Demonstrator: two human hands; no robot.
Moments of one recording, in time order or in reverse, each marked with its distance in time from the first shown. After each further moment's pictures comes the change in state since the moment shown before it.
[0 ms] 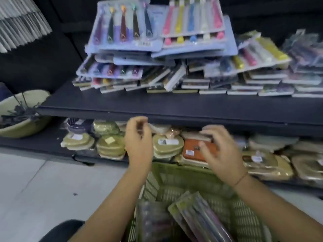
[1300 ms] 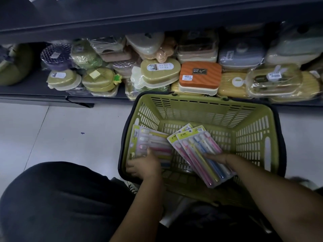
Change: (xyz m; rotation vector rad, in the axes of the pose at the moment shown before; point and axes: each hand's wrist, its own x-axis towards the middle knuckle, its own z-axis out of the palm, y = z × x) left_hand -0.210 -0.118 -0.021 0.504 0.206 -1.197; right_hand -0.281 0.193 0.104 0.203 -0.980 1.610
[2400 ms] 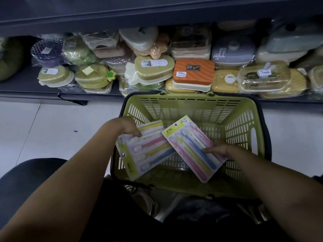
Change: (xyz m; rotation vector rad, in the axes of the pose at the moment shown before) left_hand 0.082 0.122 -0.004 1.522 -0.599 0.721; right_hand -0.031 -0.021 -0.023 -0.114 -0.079 -0.184
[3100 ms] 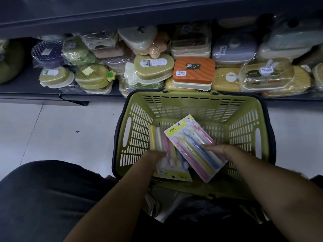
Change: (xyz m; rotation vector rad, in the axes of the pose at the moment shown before) left_hand -0.009 0.064 0.130 -1.317 -0.121 -0.325; right_hand 0.008 -0.003 0.011 0.147 -0.001 0.112
